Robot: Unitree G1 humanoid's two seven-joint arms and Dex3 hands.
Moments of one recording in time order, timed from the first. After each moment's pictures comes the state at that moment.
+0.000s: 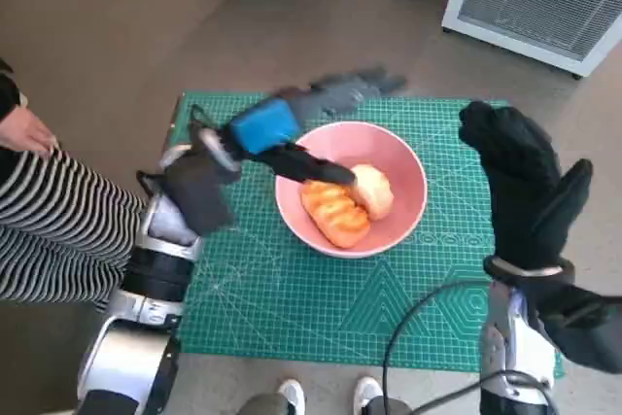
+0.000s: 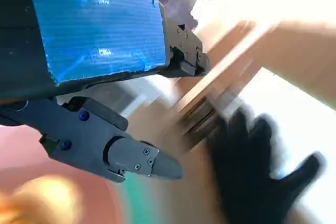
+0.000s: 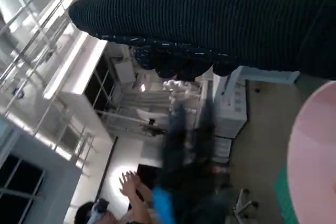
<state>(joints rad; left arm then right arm) -0.78 0.22 -0.03 0.49 -0.11 -0.53 -0.55 -0.31 -0.11 -0.15 -0.05 0.31 -0.32 0.26</state>
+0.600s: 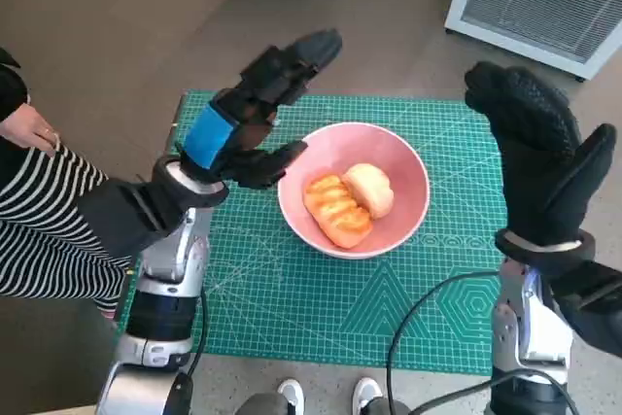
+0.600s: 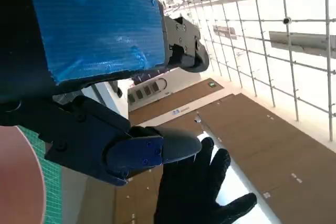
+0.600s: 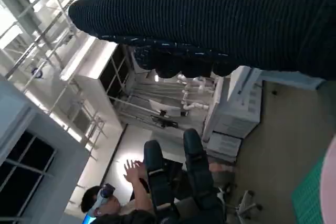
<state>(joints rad) -0.64 0.16 0.03 0.22 -0.28 -0.32 -0.48 -0.40 -0.15 -0.15 -0.07 0.31 -0.29 0.25</state>
